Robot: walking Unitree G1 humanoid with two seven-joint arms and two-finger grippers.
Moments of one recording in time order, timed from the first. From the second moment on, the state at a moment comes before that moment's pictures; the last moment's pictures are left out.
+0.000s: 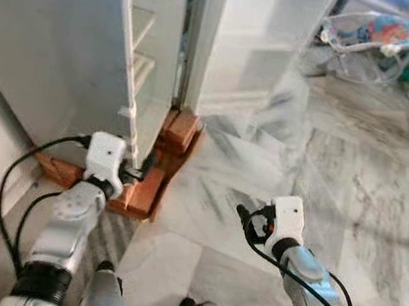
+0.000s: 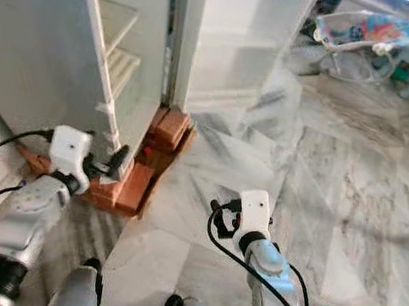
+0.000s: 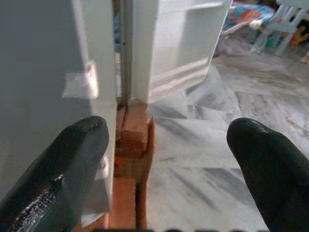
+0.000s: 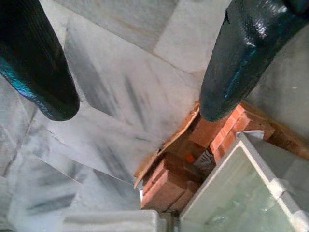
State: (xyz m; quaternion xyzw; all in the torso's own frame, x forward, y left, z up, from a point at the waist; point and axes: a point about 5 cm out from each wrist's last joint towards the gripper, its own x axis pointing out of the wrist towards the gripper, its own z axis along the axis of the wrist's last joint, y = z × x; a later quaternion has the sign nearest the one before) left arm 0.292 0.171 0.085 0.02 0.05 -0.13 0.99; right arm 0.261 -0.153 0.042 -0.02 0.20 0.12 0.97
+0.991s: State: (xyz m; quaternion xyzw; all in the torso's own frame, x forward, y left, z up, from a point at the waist) left arm 0.298 0.158 0.089 0.04 0.06 -0.15 0.99; right arm 0.269 -0.146 0.046 -0.01 0.17 0.11 0.98
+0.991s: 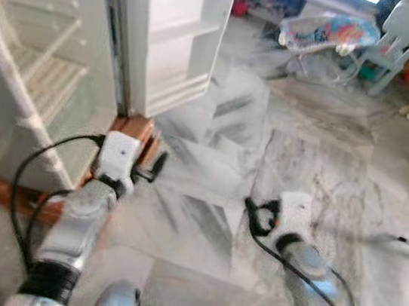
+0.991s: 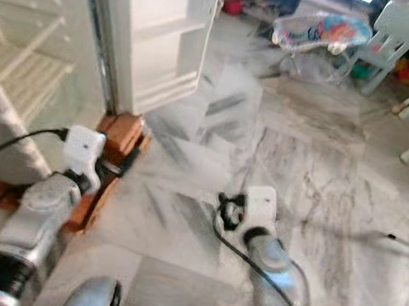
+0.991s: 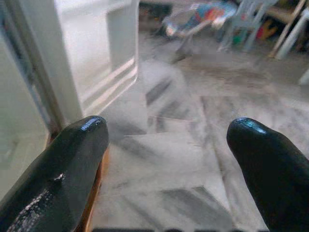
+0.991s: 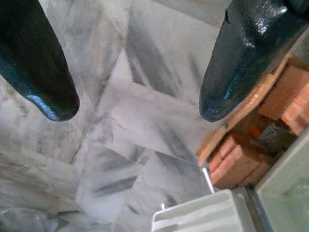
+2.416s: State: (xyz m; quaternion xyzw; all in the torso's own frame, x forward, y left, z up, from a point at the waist) left arm 0.276 0.162 0.095 0.06 0.04 -0.11 0.99; right arm 0.296 -0.130 0.096 0.03 0.04 0.08 1.00
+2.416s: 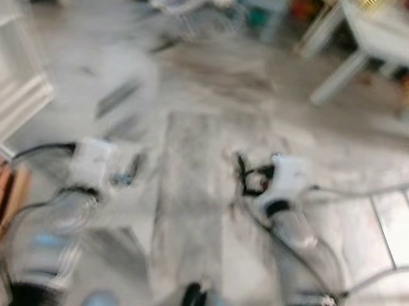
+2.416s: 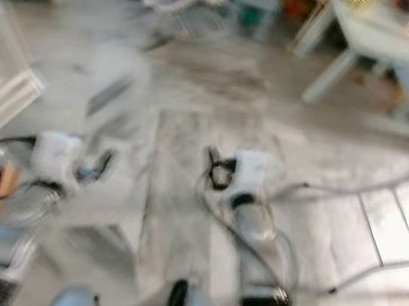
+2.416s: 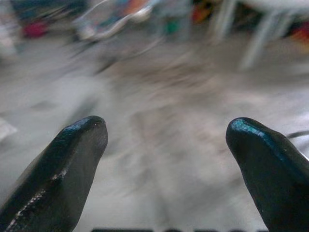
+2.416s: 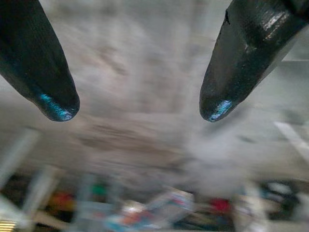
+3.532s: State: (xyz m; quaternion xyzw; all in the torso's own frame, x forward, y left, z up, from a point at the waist) left arm 0.290 0.157 0.101 0.03 0.02 -0.08 1.00; right arm 0.292 -0.135 0.096 0.05 0.04 0.08 0.99
